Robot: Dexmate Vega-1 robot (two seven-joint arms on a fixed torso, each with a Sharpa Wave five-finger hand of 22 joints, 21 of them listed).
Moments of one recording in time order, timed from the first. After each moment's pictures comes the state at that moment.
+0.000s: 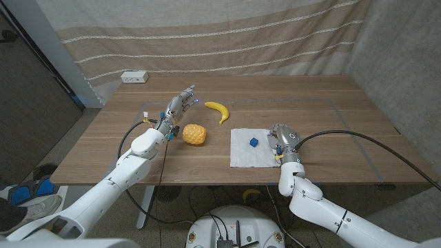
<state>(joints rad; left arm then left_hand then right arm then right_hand) 0.91 0.59 0.39 -1.42 -0.56 -0.36 -0.06 0.09 0.10 0.63 -0.15 0.19 0.09 -0.11 0.18 0.17 -0.06 -0.05 0.19 0.17 -0.02 -0.02 0.18 0.16 0.15 0.06 0.22 0.18 -1.04 -0.61 -0.78 -1.85 -0.47 -0.69 -0.63 1.10 0.11 0.31 -0.17 0.20 1.03 -0.02 0.42 0.24 0.55 -0.14 0.26 0.23 0.31 -0.04 0.41 0.42 0.48 -0.03 0.36 0.19</state>
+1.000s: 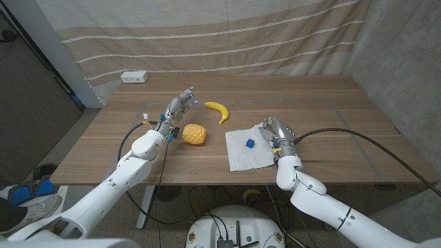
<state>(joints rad) 0.92 0.57 0.39 -1.40 -0.57 -0.37 -0.06 0.10 0.11 0.64 -0.15 0.18 0.09 -0.11 0.18 0.17 -0.06 -0.05 0.19 0.17 -0.02 -0.02 0.18 0.16 0.16 0.07 0.21 0.18 -1.07 -0.59 -0.70 -1.93 -0.36 -0.56 -0.61 1.12 0.09 0.34 -0.17 0.21 1.07 0.04 0.47 0.27 0.58 -0.12 0.26 0.23 0.32 -0.04 0.38 0.40 0.49 -0.01 0.36 0.19</state>
